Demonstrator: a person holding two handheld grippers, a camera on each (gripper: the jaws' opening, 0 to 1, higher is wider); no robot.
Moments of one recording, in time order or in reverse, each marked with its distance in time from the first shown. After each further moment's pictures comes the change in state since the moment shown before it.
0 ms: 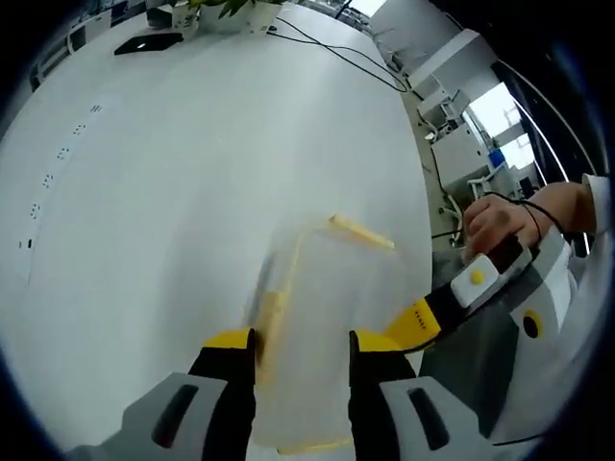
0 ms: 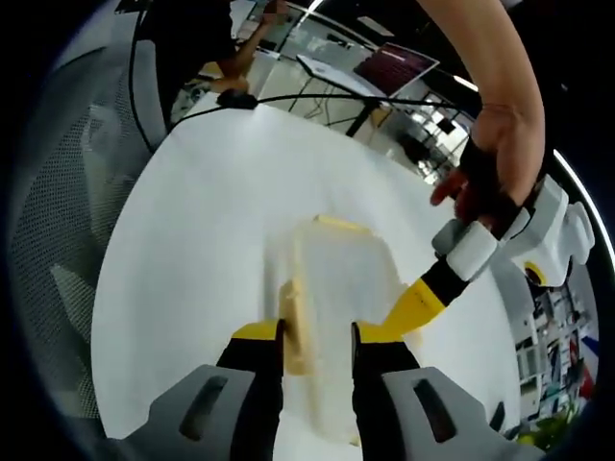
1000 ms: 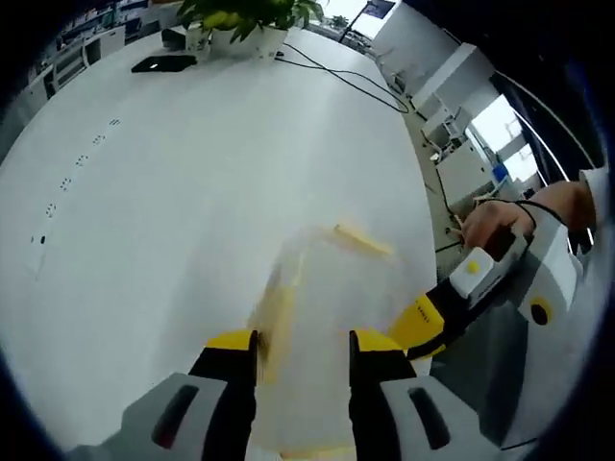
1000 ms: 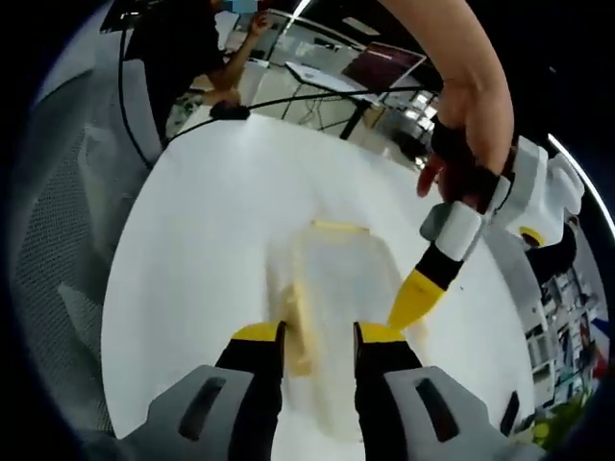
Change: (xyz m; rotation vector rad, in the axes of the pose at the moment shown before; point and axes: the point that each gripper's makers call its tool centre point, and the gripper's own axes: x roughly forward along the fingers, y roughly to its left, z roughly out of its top) left arm -0.003 0.005 0.004 0.009 -0.122 0.015; right arm -0.003 0.002 0.001 0.067 -0.022 0.015
